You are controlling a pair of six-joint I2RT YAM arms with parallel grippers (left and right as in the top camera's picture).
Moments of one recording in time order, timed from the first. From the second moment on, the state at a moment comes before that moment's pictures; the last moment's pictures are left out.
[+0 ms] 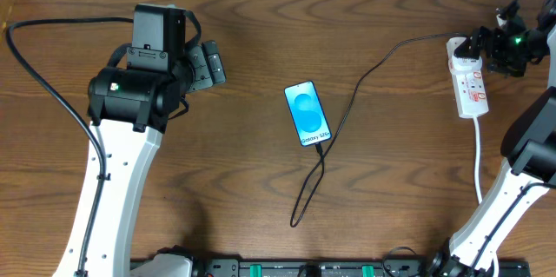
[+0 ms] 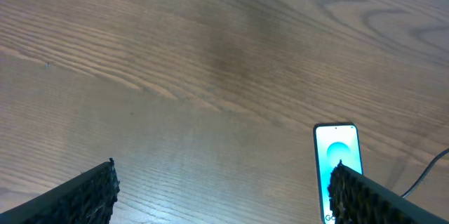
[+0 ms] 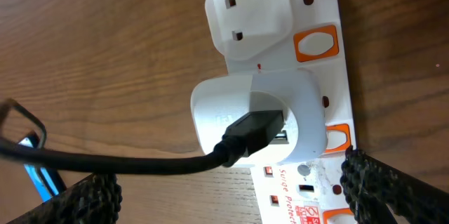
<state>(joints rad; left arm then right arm) -0.18 1.39 1.54 -1.07 -0.14 -0.38 -0.42 2.35 2.11 -1.24 -0.47 -0.17</state>
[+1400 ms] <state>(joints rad) -0.18 1.39 1.54 -1.07 -0.14 -0.38 -0.42 2.34 1.97 -1.11 -0.55 -0.19</state>
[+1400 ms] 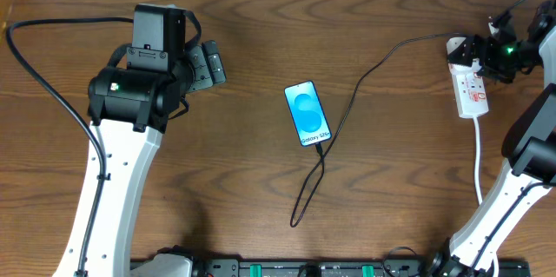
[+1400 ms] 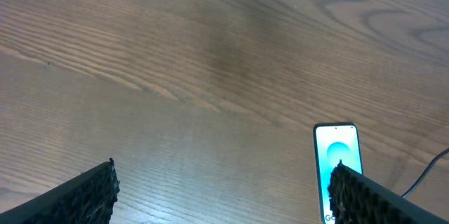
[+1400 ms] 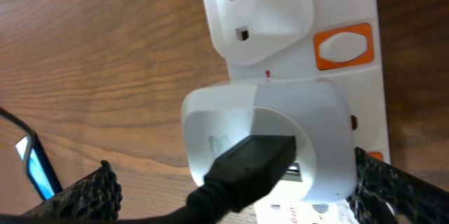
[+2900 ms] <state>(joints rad) -0.18 1.39 1.54 -1.07 -0.14 -0.38 -0.42 2.33 1.95 -1.12 -0.55 -0.19</state>
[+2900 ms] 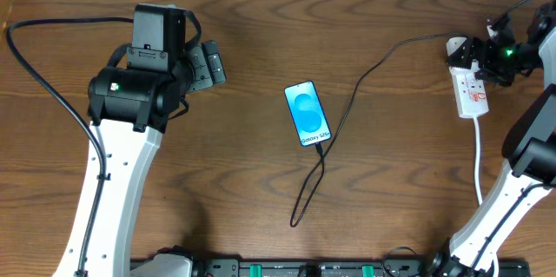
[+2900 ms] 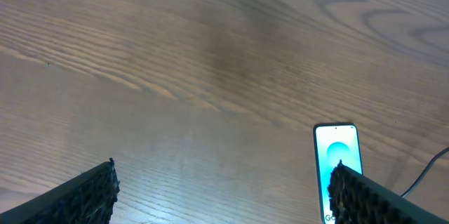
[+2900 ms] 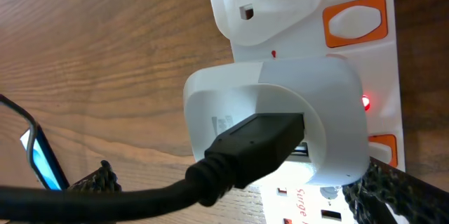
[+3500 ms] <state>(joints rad) -0.18 1.39 1.54 -1.07 -0.14 -0.38 -0.45 2.33 1.94 -1.14 -0.62 -0.18</state>
